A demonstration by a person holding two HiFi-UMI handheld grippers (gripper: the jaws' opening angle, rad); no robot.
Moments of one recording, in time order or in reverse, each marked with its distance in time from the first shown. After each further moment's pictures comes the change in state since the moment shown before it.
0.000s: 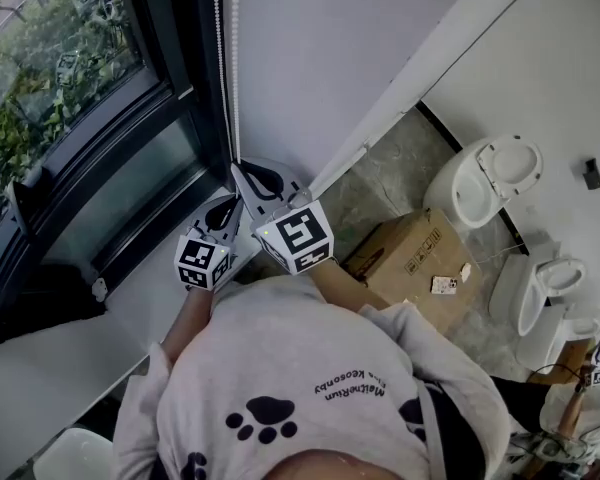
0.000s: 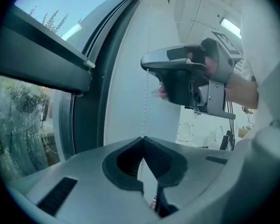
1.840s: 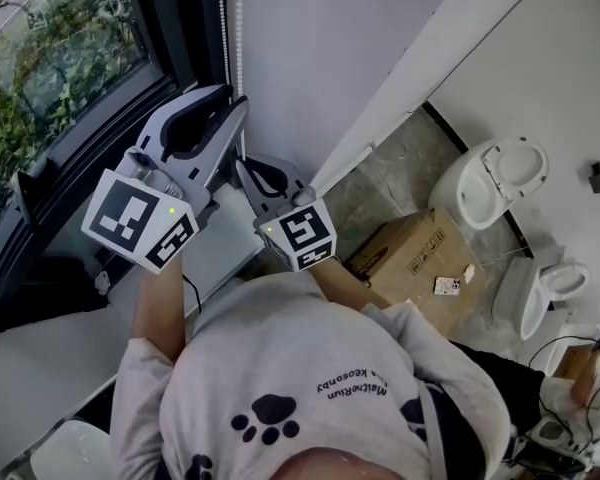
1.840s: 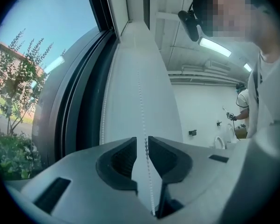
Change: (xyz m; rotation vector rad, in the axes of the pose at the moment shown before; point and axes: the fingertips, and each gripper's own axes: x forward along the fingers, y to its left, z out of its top) left arm -0.045 -0.029 0.306 0.190 -0.312 -0.103; right arm -0.006 0.000 0.000 0.016 -0.010 -0.003
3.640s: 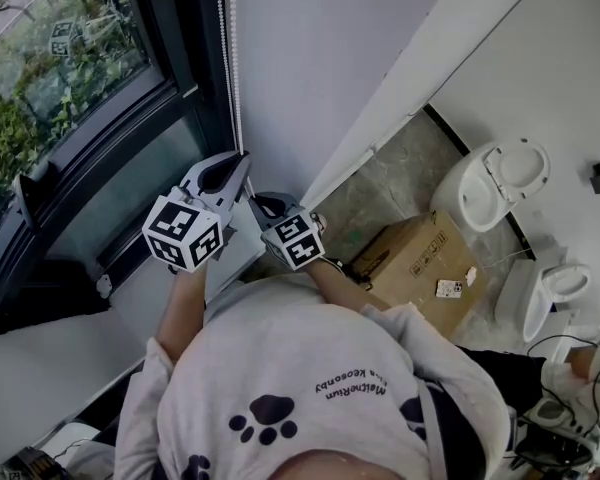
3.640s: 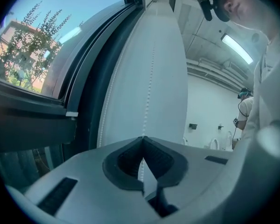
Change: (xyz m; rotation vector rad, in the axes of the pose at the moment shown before) left arm -0.008 -0.010 -0.159 -0.238 0.206 0.041; right arm -0.007 0.003 -0.173 0.082 0.425 0.051
